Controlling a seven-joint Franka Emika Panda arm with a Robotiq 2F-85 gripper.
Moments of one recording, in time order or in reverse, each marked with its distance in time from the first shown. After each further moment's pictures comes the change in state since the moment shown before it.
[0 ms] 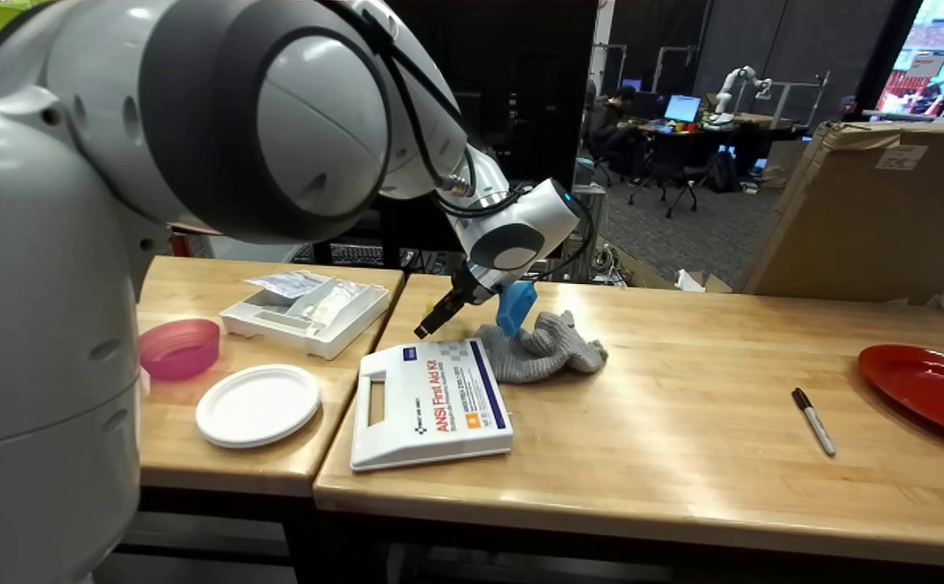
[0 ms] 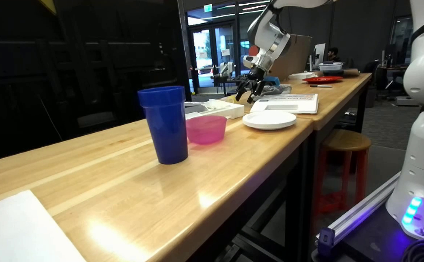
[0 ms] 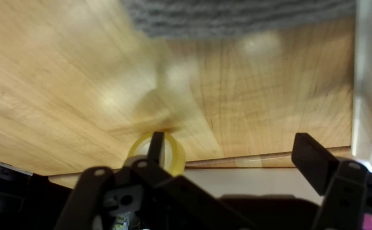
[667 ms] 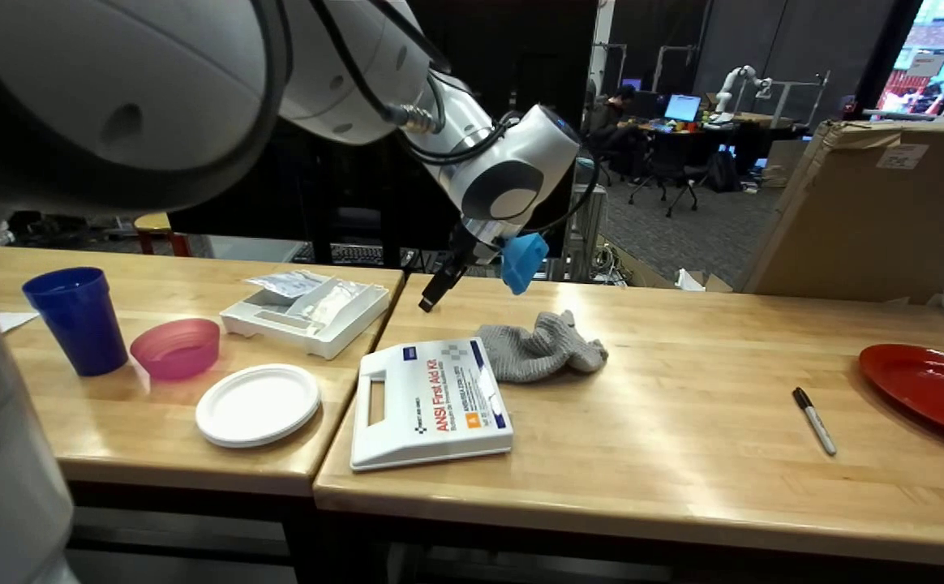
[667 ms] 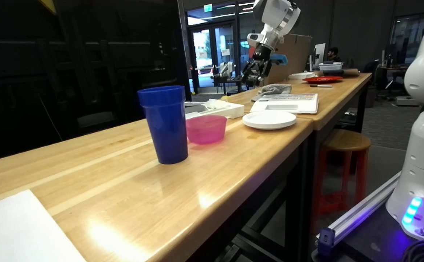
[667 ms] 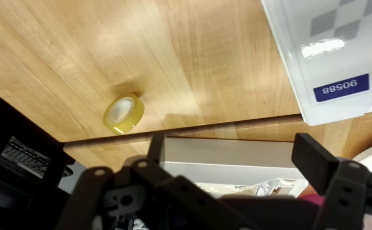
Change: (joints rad) arm 0.003 -0.208 -0.003 -0.079 -0.150 0.022 0.099
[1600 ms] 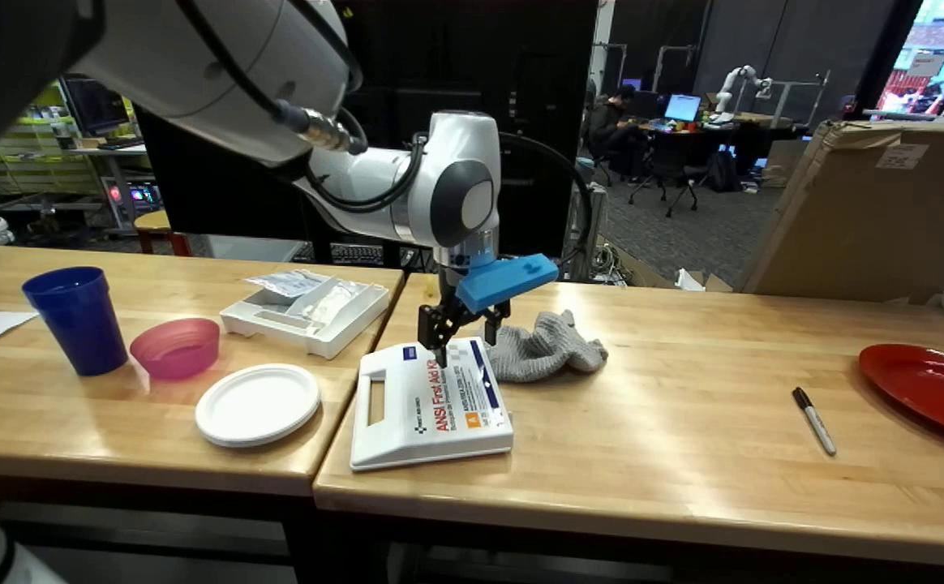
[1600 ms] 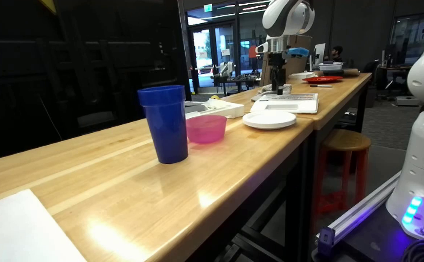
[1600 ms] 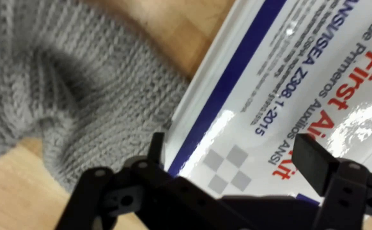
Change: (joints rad) arm 0.041 -0.206 0.010 -0.308 -0.665 0.214 0.929
